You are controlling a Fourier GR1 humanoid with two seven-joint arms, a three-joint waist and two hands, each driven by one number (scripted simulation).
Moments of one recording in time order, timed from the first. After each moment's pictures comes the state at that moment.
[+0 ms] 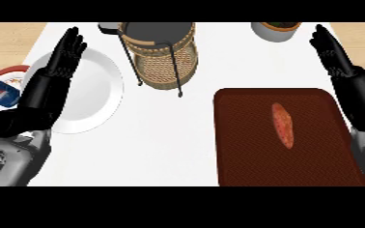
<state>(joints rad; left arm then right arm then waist) -0.31 0.54 -0.26 -1.62 0.29 0.25 -0.10 -0.27 -0.56 0.12 -1.65 -0.10 -0.07 -0.12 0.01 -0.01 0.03</state>
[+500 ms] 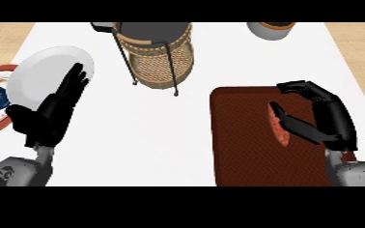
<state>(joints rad) -0.15 0.51 -0.25 -1.52 0.37 0.24 0.04 -0.12 -0.40 0.13 -1.56 -0.11 -0.18 -0.14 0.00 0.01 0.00</state>
